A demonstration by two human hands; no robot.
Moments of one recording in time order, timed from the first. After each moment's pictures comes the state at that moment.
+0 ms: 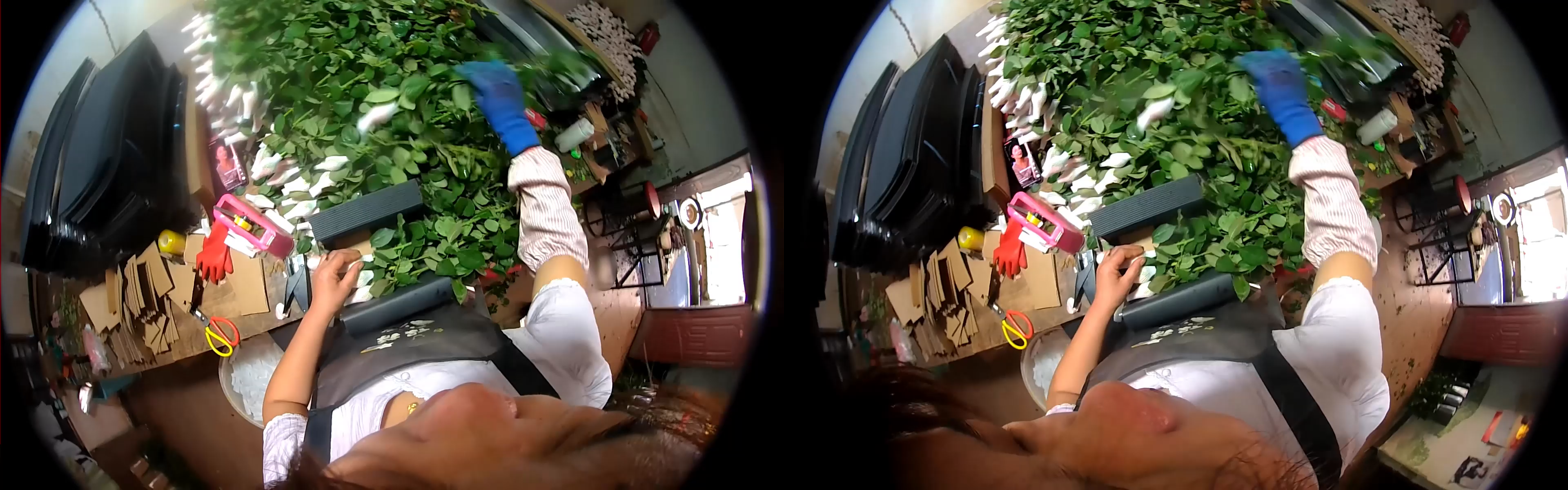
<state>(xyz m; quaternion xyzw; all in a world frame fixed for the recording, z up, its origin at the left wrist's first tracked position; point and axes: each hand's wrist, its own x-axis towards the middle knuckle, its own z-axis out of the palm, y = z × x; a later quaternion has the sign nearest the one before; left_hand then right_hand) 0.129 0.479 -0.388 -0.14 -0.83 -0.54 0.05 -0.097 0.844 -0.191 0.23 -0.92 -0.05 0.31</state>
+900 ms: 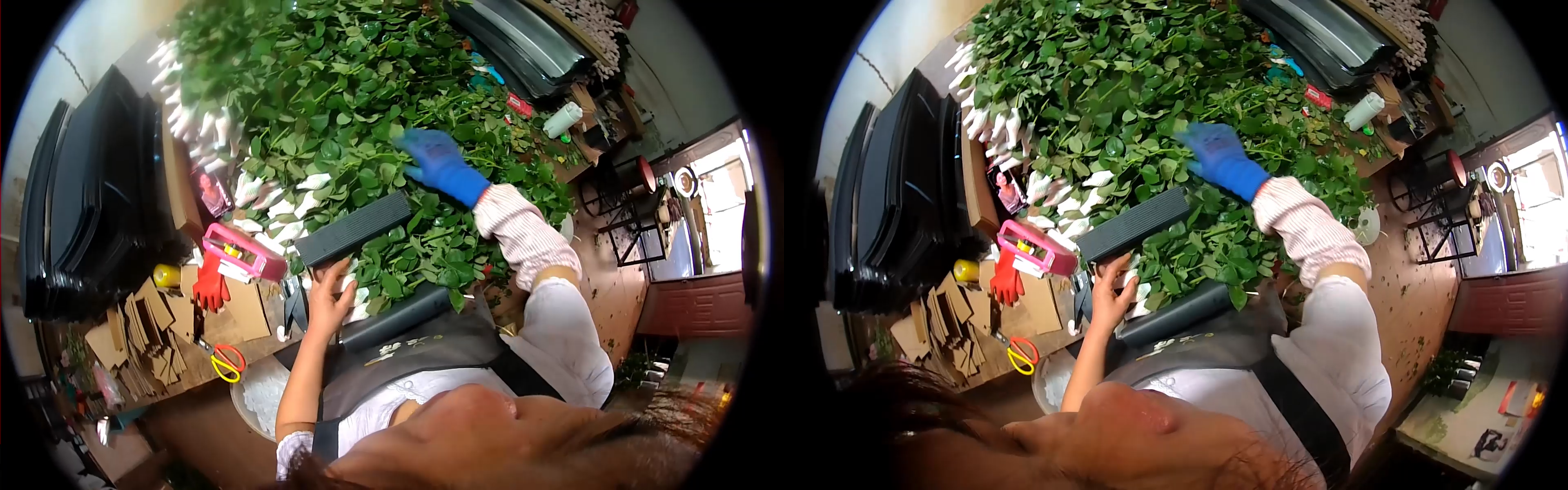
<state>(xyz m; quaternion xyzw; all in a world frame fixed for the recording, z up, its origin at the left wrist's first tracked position) 0.127 0.480 -0.389 -0.10 -0.83 -0.55 -0.01 -0.058 0.796 -0.298 0.23 -0.97 0.02 0.03</state>
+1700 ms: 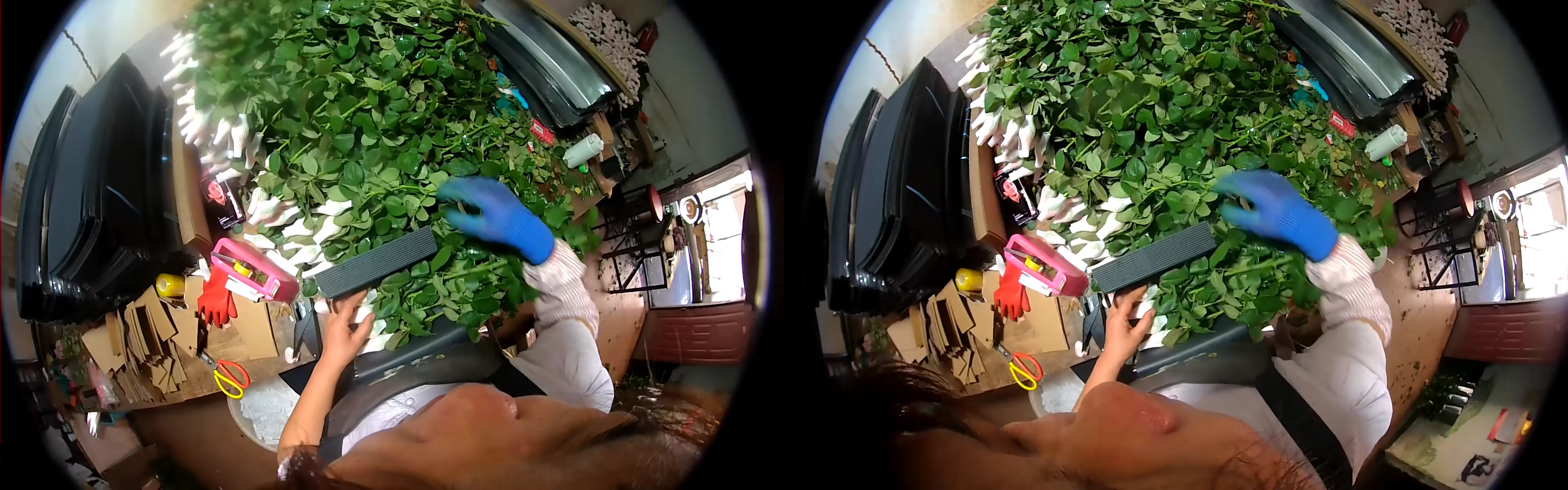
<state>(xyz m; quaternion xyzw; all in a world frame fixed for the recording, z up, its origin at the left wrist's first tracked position) 0.125 0.475 -0.387 -0.10 -0.83 -0.55 -0.04 -0.023 0.811 -0.238 0.30 -0.93 0.22 0.02</state>
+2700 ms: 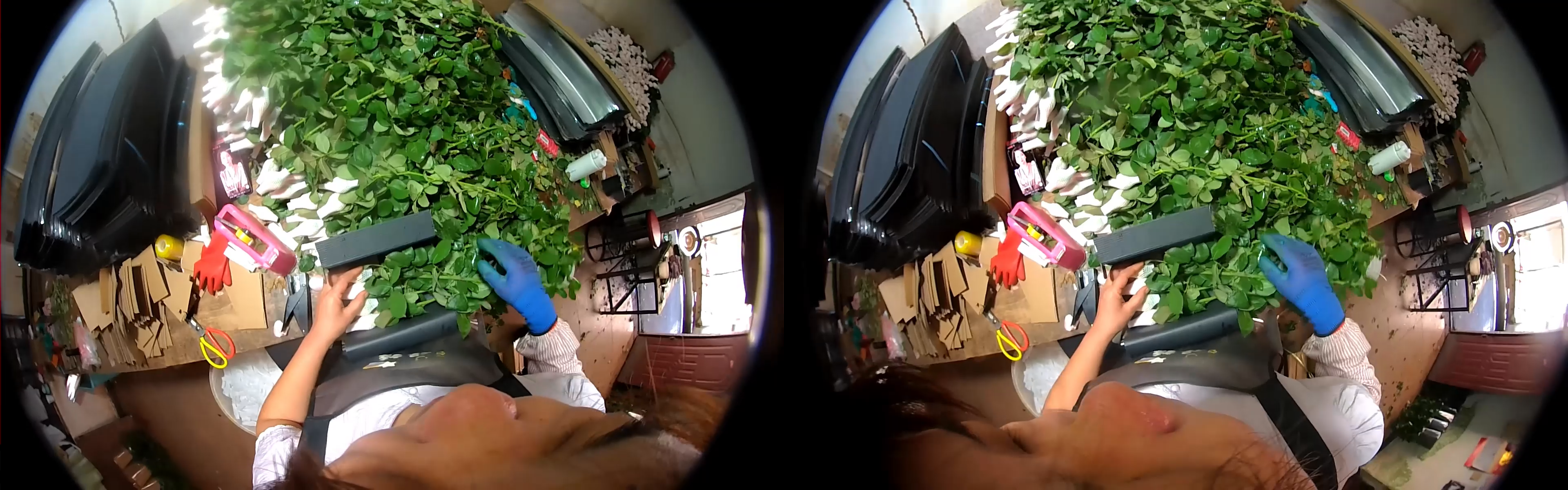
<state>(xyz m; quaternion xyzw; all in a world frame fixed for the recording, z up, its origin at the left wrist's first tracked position) 0.128 0.475 -0.392 -0.09 -0.83 -0.54 -0.05 0.112 0.847 -0.274 0.09 -0.97 0.22 -0.04</state>
